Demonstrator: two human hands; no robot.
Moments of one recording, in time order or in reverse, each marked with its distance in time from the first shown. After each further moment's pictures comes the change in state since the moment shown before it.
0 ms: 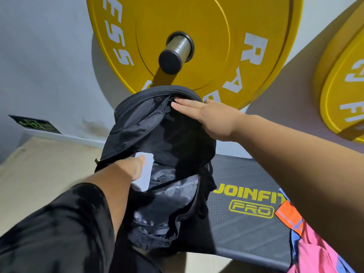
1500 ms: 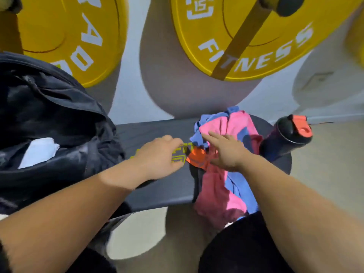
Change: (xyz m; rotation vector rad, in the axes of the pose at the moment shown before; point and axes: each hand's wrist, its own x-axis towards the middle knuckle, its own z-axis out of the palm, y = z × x) left_hand -0.164 0.307 0.016 -0.192 0.409 0.836; right_hand -0.341 0.062 0.168 0.310 -0.210 0.799
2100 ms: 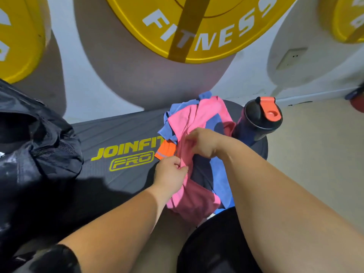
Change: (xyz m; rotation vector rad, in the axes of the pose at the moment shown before) left_hand 0.061 0.097 0.153 -0.741 0.220 -0.434; right_hand 0.019 0.050 0.006 0.180 -0.163 -0.014
